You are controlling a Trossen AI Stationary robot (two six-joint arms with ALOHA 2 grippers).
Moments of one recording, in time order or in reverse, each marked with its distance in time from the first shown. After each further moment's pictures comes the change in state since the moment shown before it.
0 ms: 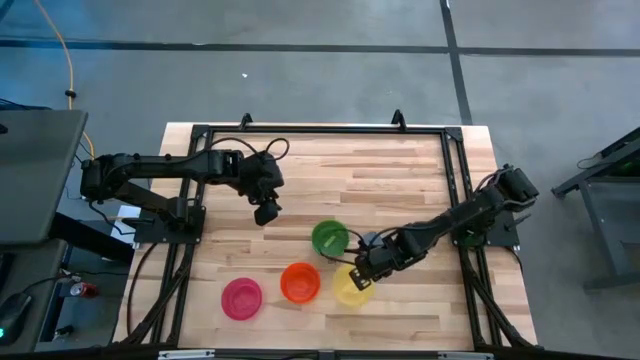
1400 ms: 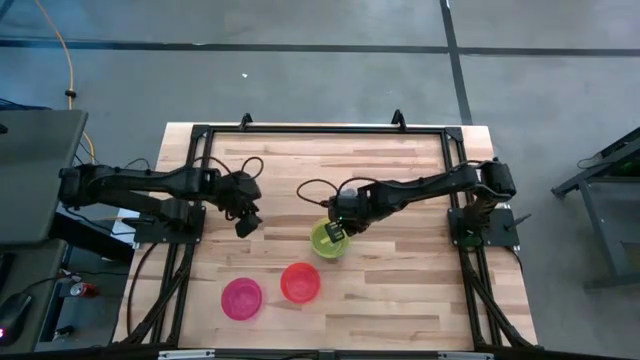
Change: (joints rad) left arm -0.064 -0.285 -0.372 0.126 -0.025 -0.176; right arm -0.342 0.116 0.165 -0.079 0.000 -0.268
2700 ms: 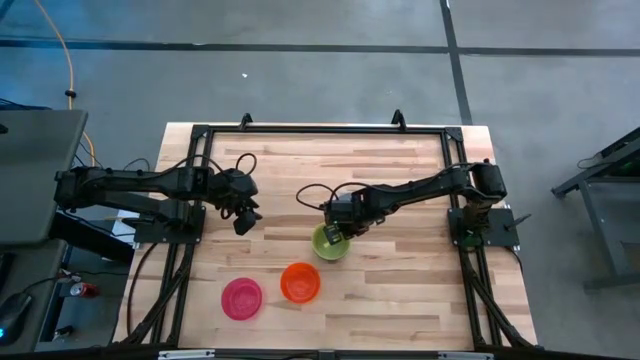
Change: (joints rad) left arm 0.000 -0.065 0.000 0.003 -0.029 -0.018; right arm 0.001 0.071 -0.001 0.002 -0.022 0.043
